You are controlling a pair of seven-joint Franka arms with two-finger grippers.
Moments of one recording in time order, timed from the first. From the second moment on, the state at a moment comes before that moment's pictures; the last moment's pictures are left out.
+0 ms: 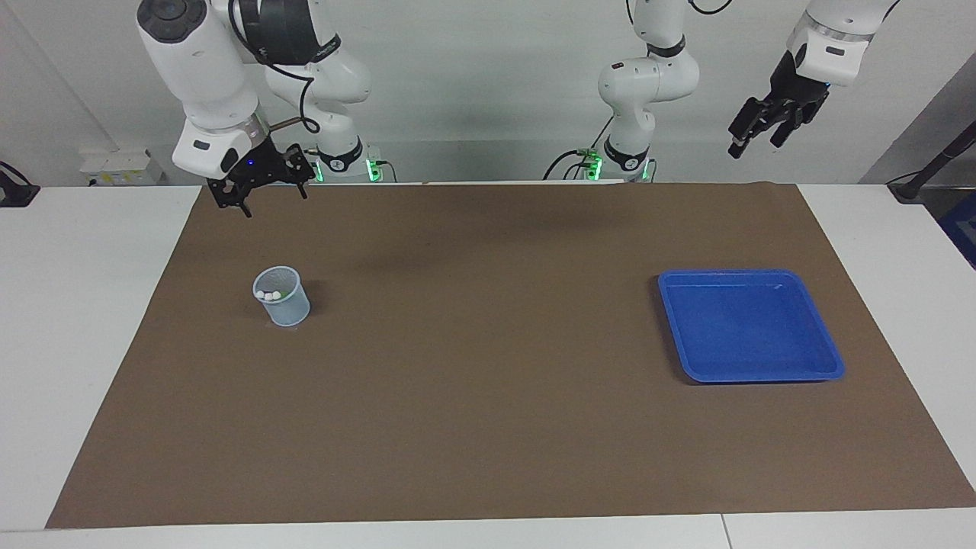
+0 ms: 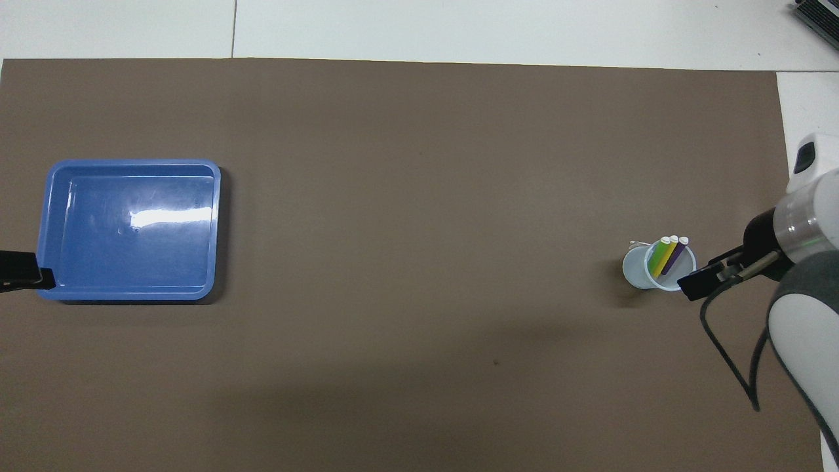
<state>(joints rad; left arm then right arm) 0.10 -0.30 -0.07 -1.78 -0.07 1.50 -0.27 -0.12 -0.11 0.19 -1.76 -0.01 1.51 -0.36</state>
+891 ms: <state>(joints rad) 0.08 -0.15 -0.07 -1.53 -0.07 1.38 -0.27 -0.12 -0.07 0.20 -1.50 0.05 1.36 -0.21</state>
